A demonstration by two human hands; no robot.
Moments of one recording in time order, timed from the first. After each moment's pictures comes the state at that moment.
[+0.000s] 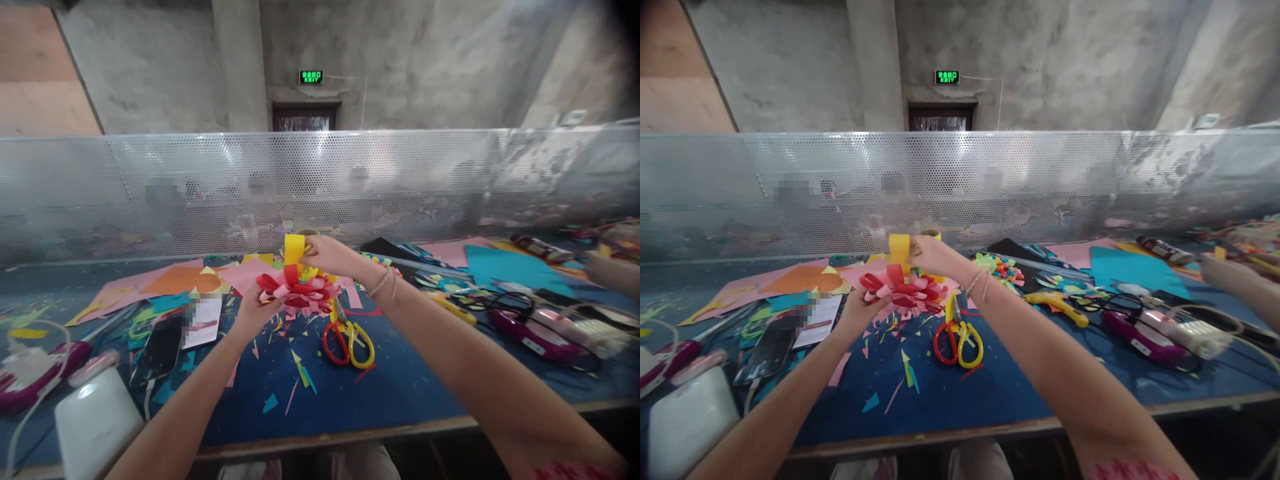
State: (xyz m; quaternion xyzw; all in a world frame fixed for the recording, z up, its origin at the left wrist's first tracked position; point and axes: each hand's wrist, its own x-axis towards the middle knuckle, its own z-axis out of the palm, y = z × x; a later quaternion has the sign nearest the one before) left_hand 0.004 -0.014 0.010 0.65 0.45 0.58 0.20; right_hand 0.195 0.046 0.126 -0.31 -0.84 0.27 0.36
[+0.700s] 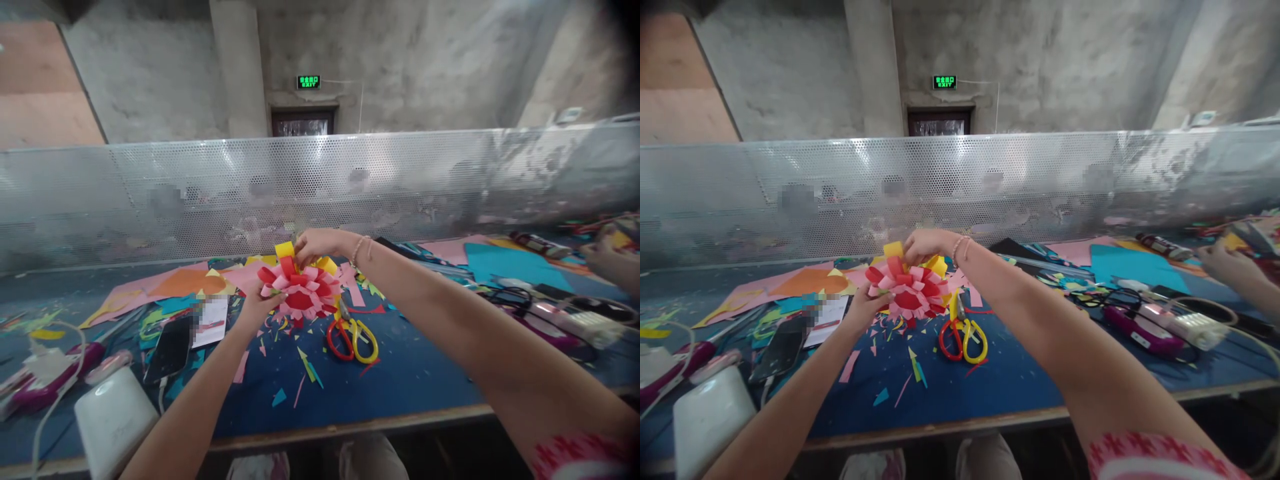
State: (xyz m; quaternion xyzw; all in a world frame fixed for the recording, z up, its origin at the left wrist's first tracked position) left_hand -0.002 -0.007 0.006 0.53 0.39 0.62 0.43; right_hand 0.174 0.055 0.159 -0.38 -0.83 0.39 0.09
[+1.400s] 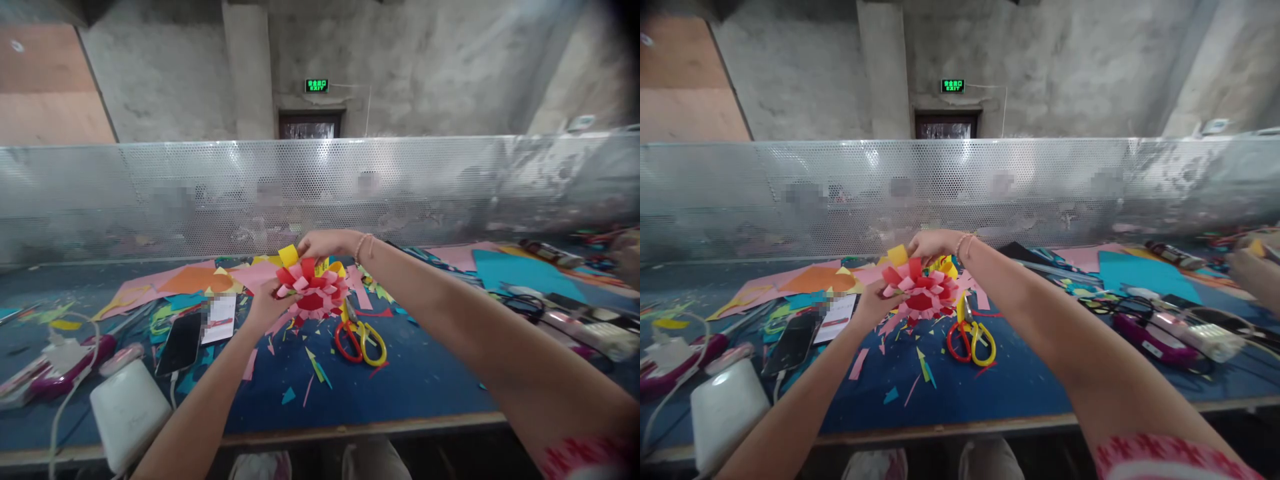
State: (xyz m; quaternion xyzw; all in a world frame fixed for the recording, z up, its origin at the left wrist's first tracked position) left_hand -0.001 -0.017 0.026 0.67 0.43 0.56 0.23; right_hand 0.160 0.063 0.163 -0.38 -0.85 0.37 0.03
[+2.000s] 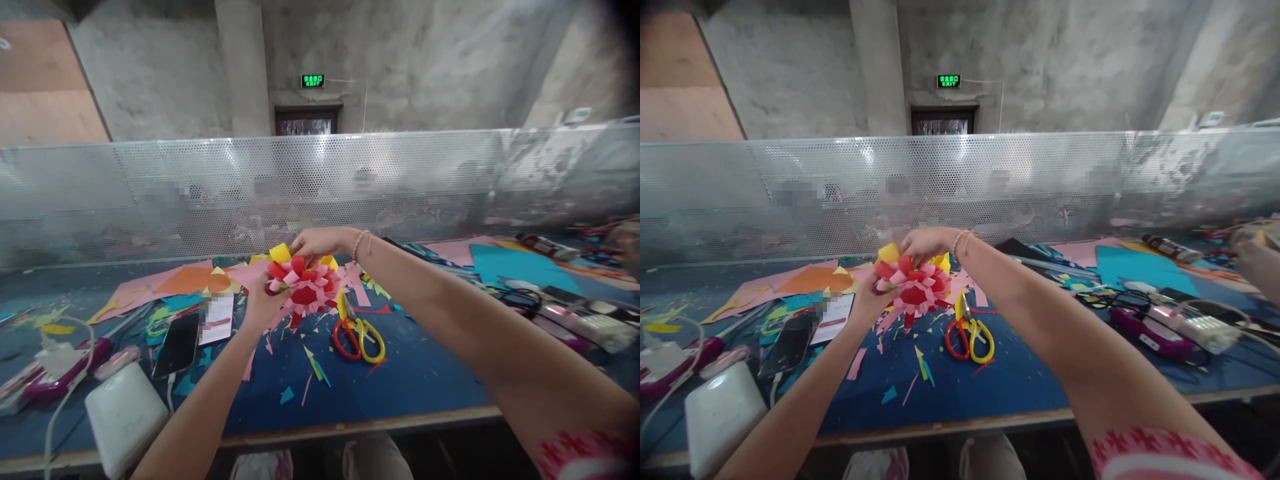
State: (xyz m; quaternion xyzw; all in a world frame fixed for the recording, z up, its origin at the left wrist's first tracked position) left_hand 0.003 -0.012 0.022 0.58 0.43 0.63 0.30; right_hand 0.159 0.054 0.166 -0.35 -0.83 0.43 0.03
